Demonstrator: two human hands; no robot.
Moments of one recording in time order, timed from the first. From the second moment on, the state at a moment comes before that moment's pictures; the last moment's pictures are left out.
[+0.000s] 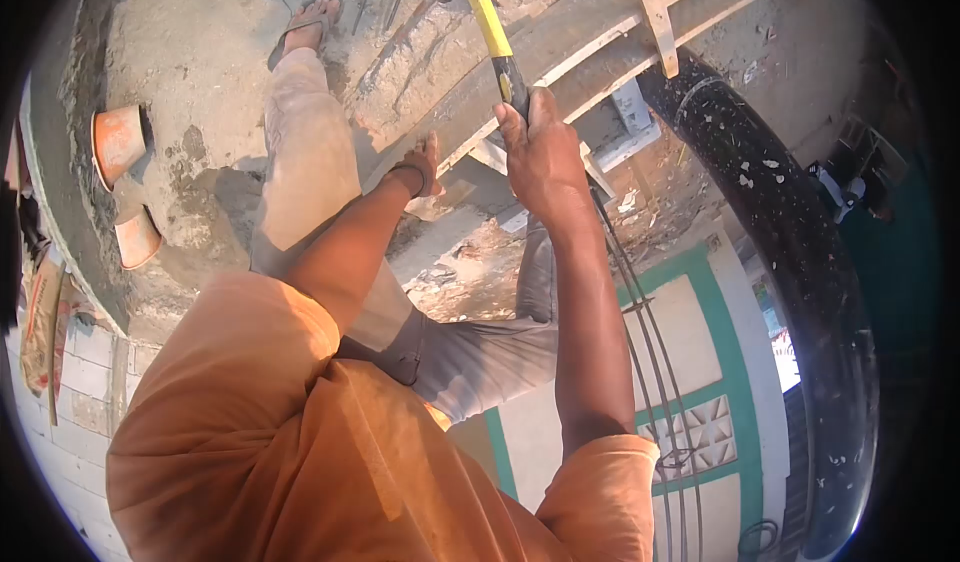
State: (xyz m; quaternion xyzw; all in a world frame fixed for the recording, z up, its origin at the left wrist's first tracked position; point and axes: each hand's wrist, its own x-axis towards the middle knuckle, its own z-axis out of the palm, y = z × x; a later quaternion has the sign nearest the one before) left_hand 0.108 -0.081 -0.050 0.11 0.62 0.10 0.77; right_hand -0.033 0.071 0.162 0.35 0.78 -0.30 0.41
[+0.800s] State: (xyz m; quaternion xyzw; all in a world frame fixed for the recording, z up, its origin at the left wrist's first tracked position) left_hand 0.093 -0.075 -0.052 0.28 0.64 -0.03 0.71; right_hand 0.211 0.122 0.247 0.68 0.52 -0.52 0.04
